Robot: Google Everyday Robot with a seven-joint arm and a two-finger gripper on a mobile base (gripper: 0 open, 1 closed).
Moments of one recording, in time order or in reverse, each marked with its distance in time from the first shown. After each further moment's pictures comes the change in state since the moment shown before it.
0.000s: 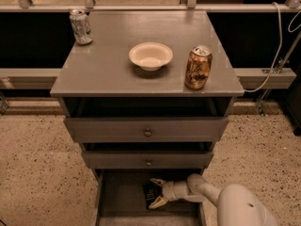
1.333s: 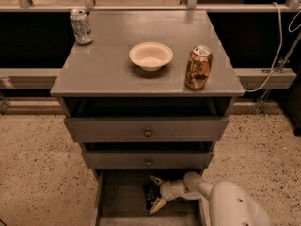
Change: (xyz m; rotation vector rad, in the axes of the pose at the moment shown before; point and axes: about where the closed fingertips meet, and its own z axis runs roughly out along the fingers) arm 0.004 0.004 0.016 -0.066 0.017 -0.023
